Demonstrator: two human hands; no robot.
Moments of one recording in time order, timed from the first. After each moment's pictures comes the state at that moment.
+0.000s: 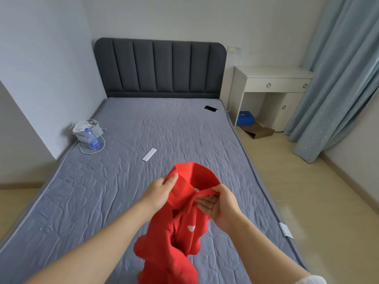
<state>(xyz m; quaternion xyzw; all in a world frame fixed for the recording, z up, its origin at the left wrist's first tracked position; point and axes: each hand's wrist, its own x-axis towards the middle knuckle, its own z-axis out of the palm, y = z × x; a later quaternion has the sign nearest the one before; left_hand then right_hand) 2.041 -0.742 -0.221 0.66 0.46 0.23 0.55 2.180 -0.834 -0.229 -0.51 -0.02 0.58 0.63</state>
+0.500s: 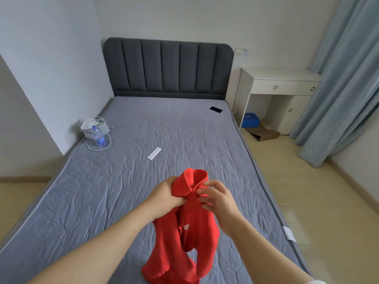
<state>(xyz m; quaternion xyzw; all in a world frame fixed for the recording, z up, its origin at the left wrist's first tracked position) 2.029 -0.745 -0.233 0.77 0.41 0.19 0.46 2.165 -0.843 -0.226 -0.59 -0.23 0.50 0.59</state>
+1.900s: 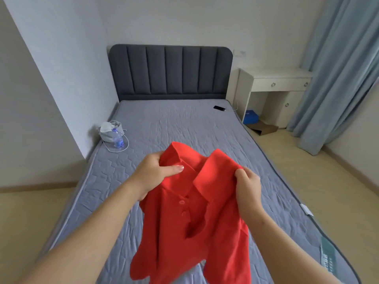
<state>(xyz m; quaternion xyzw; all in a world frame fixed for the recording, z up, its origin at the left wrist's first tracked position) 1.800 -0.714 -0.142 0.71 0.34 0.26 0.57 1.973 -0.834 -0.189 -0.73 -0.22 0.17 0.62</state>
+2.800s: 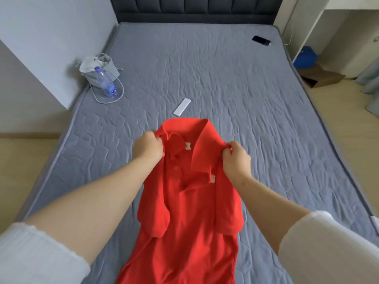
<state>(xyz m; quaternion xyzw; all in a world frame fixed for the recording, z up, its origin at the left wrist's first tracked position) 1.974 -0.441 -0.404 0.66 0.68 0.13 0.29 2.139 -0.558 -0.424 -0.84 -0.27 0.27 0.38</state>
